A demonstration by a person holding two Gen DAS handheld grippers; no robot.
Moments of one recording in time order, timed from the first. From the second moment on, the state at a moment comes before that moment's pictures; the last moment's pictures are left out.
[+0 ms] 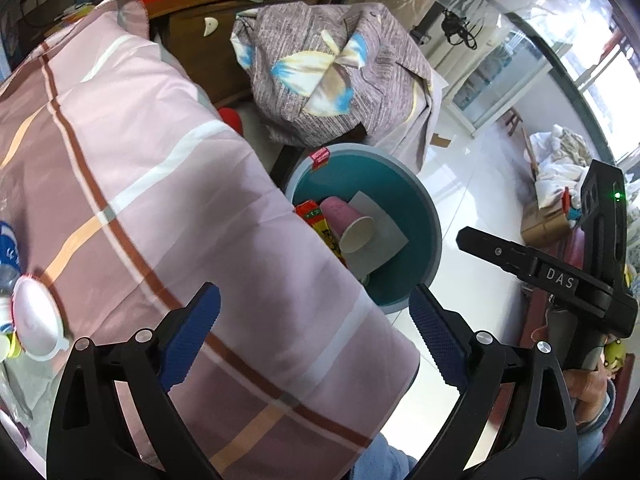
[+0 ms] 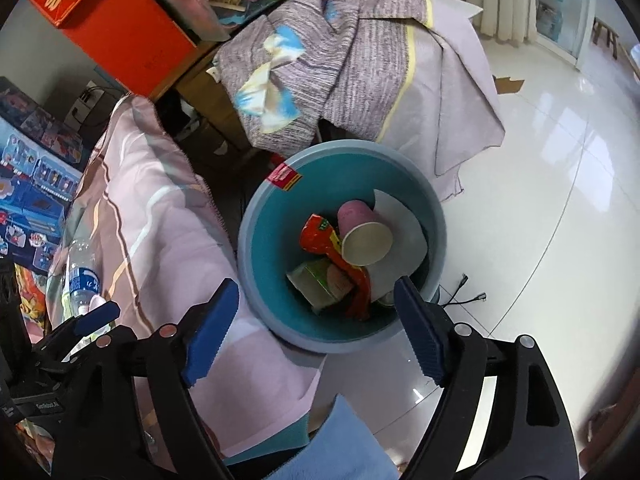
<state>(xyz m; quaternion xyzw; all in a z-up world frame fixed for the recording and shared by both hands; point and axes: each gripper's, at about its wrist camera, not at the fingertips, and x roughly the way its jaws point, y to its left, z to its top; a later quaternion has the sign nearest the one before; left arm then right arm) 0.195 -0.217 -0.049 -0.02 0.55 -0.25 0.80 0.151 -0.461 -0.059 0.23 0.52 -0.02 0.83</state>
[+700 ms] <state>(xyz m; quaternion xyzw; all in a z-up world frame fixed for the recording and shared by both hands) 0.132 -0.089 -0.018 -0.06 0.50 -0.21 0.84 0.111 -0.344 -0.014 0.16 0.51 0.02 0.85</state>
